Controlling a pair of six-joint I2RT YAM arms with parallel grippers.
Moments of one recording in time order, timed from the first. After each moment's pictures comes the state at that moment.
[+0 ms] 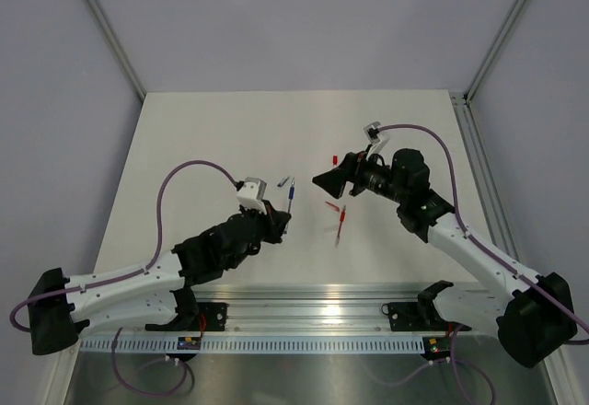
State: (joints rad) left arm -1.11 0.91 0.55 -0.01 -0.49 -0.63; right arm 0.50 1.09 0.75 0.18 -0.44 0.53
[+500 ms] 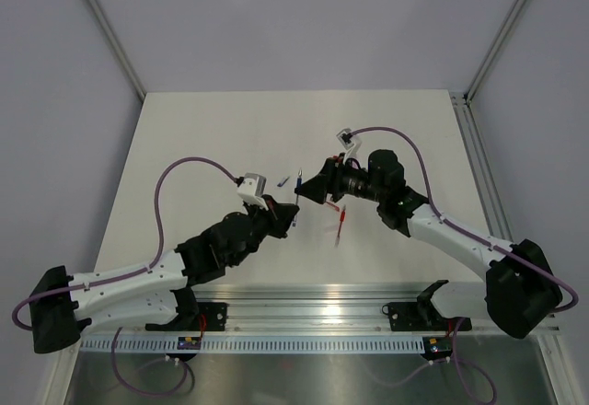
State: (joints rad) left arm -1.10 0.92 0.54 0.19 -0.46 -0.61; right arm 0.61 1.26 0.76 0.33 -0.53 0.63
